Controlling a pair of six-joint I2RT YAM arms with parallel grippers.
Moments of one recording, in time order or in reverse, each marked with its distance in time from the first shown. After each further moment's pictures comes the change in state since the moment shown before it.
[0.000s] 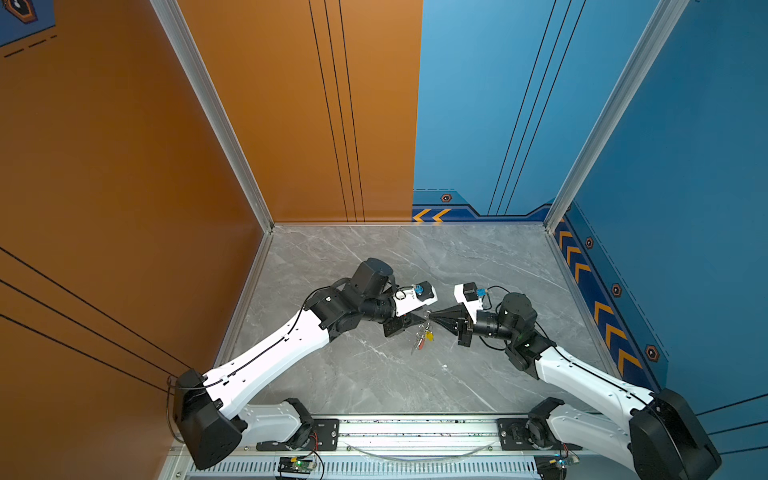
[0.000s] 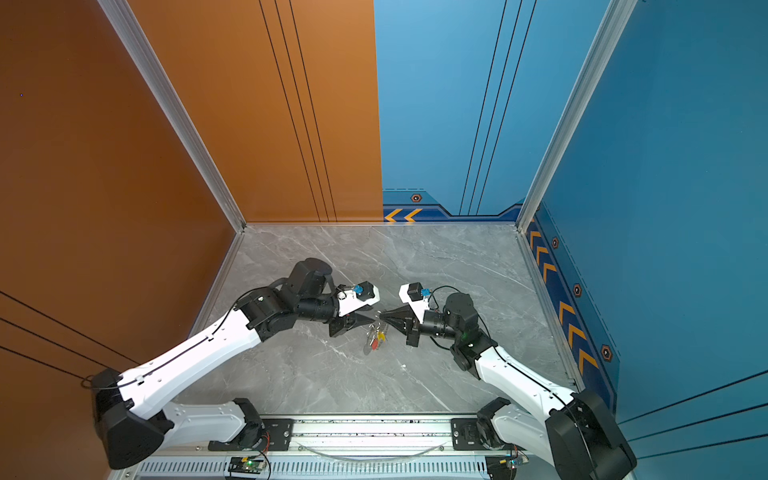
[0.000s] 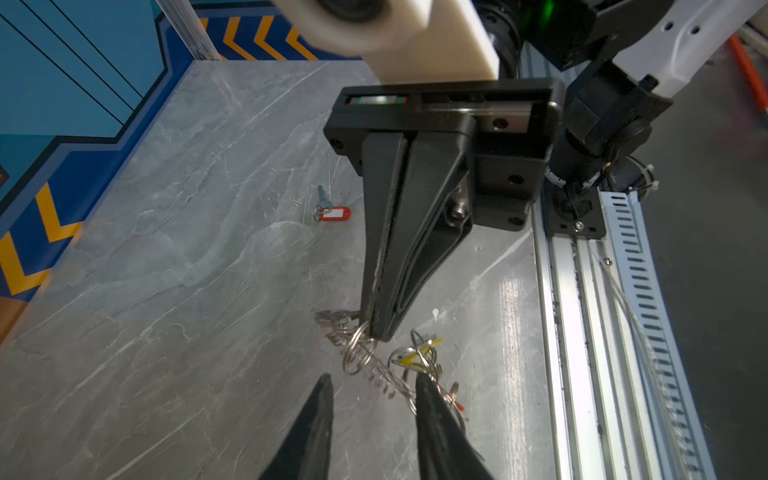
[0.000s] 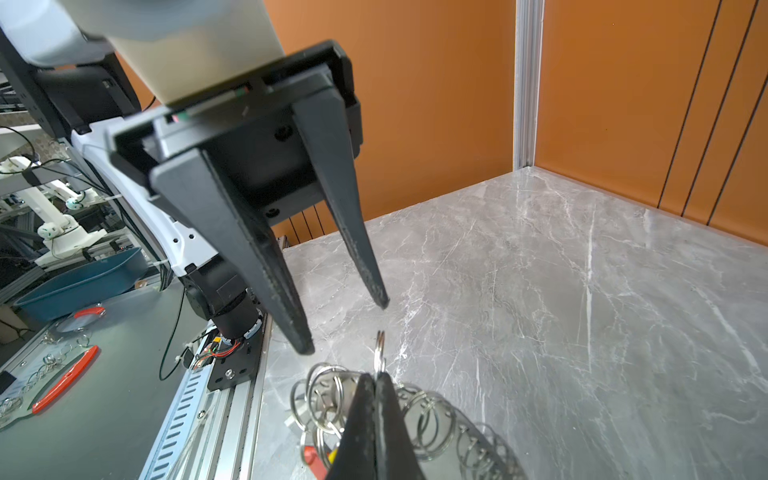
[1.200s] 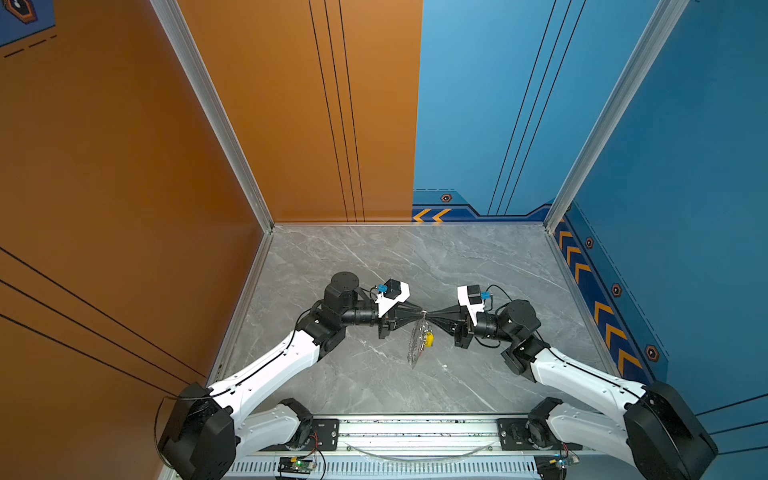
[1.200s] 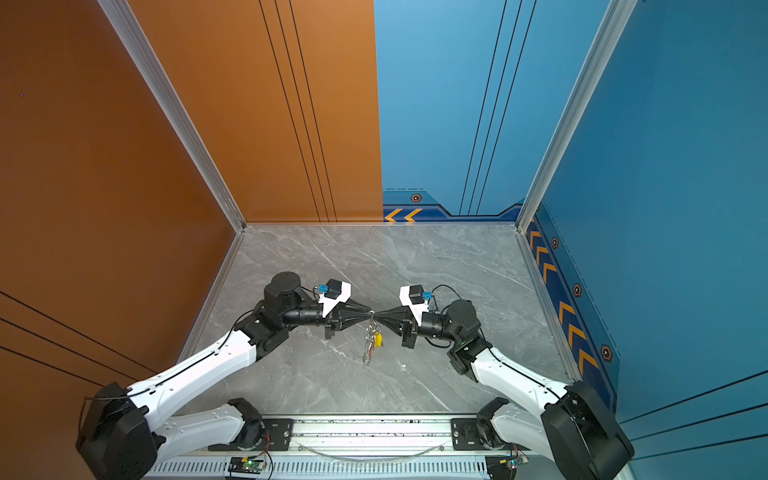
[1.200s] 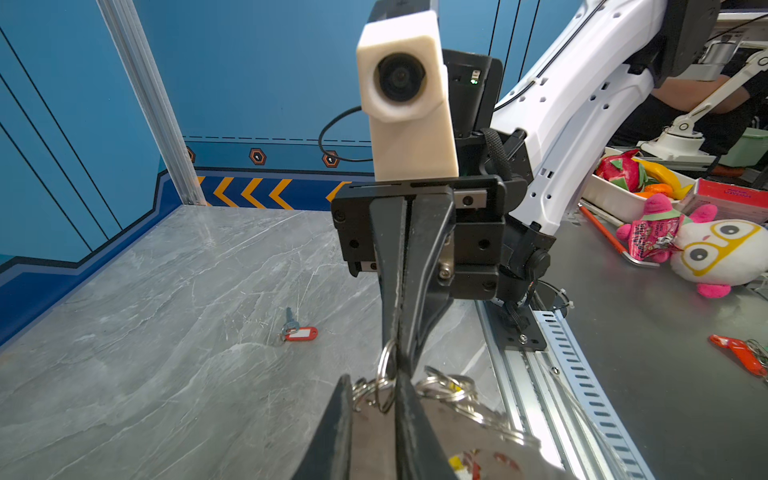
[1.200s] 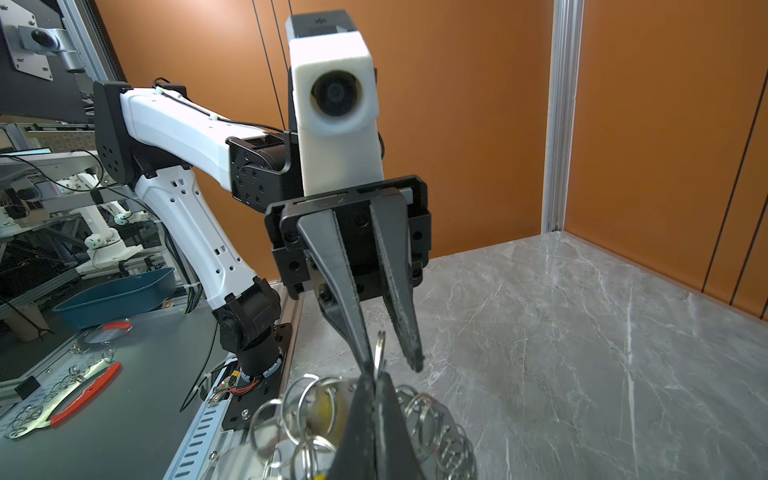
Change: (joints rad) left arm 0.137 -0.066 -0.337 0.661 0.441 -0.242; right arm 0.061 0.035 -0.028 0.273 -0.015 0.092
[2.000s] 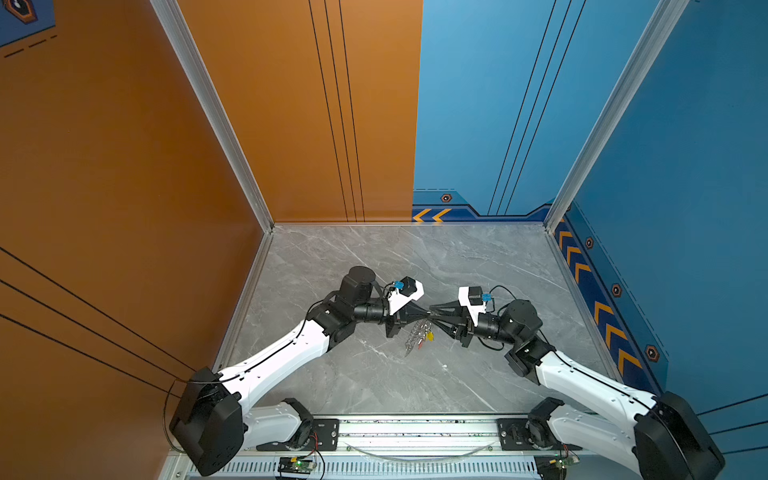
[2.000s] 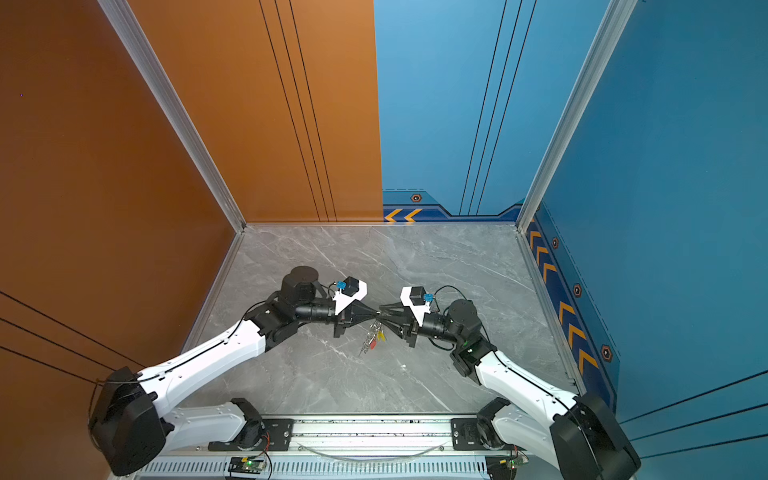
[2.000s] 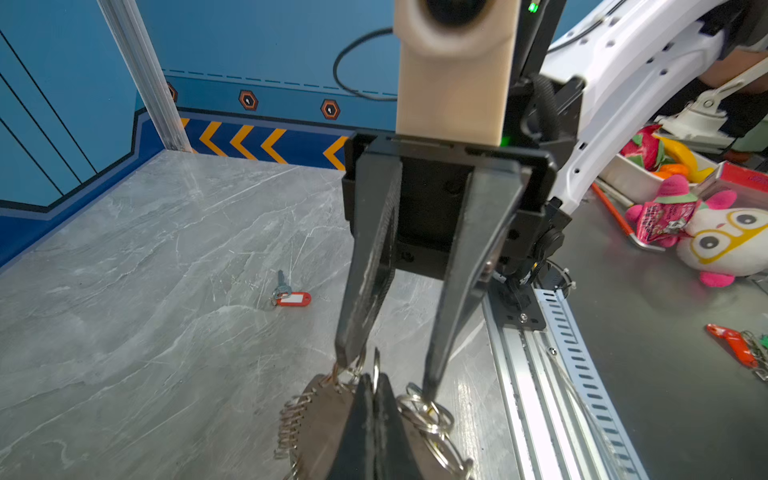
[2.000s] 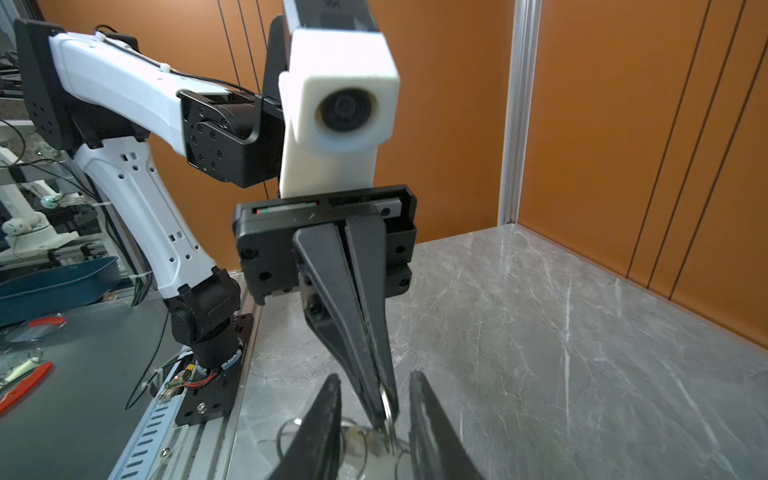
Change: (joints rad) left arm -0.095 0.113 0.172 -0.297 -0.161 0.092; right arm -0.022 -0.122 -0.002 -0.197 0.116 -0.175
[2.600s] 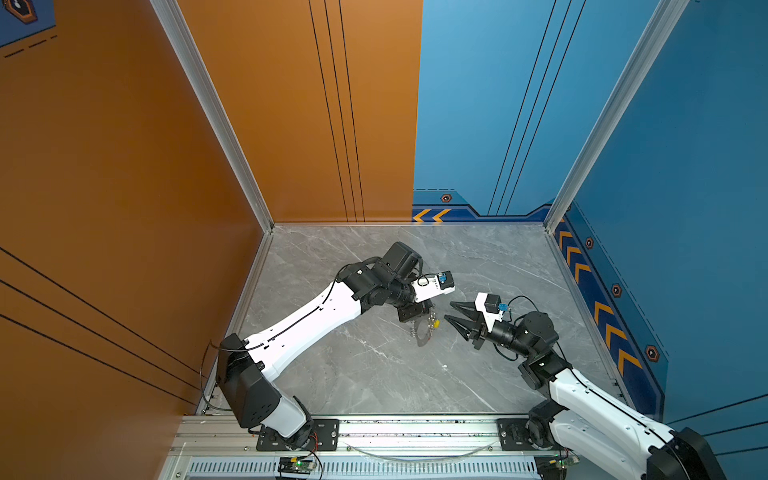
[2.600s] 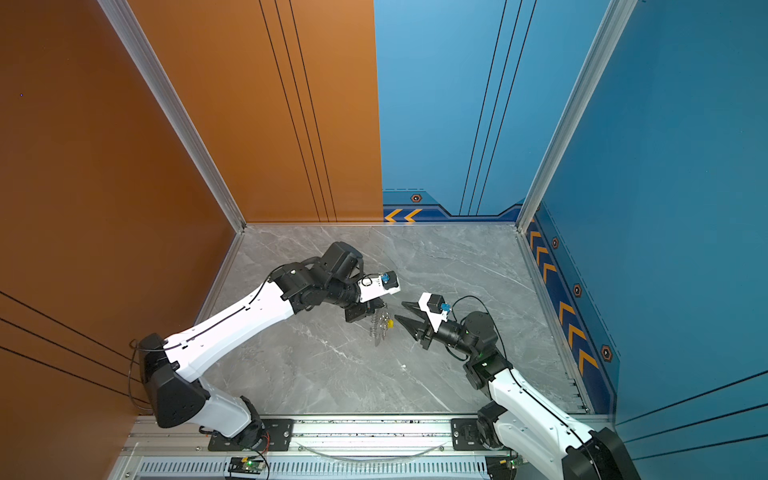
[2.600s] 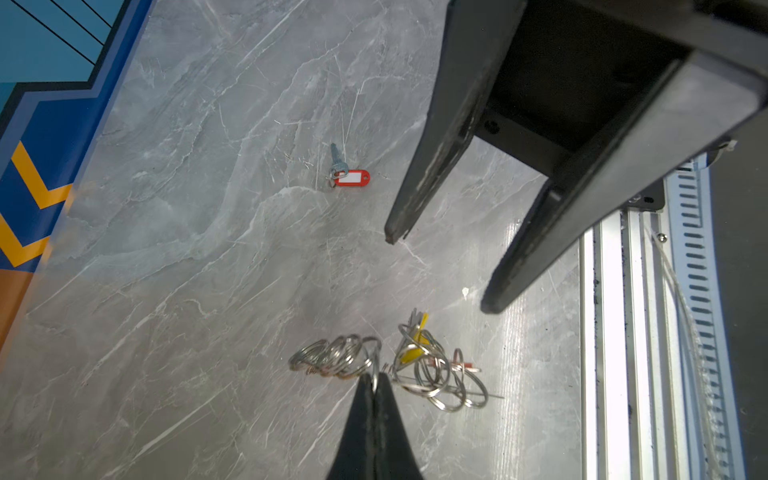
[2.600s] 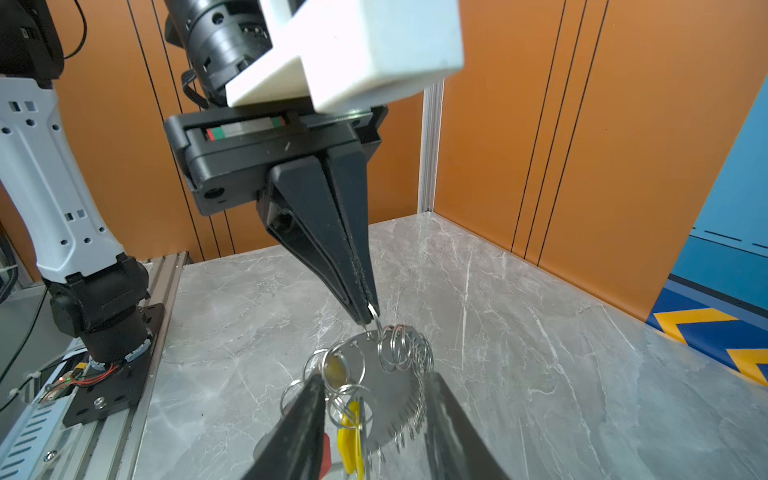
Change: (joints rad) left arm -0.123 0.282 0.600 -0.764 -0.445 0.262; right arm -0.097 -0.100 -0.129 0.000 0.073 -0.045
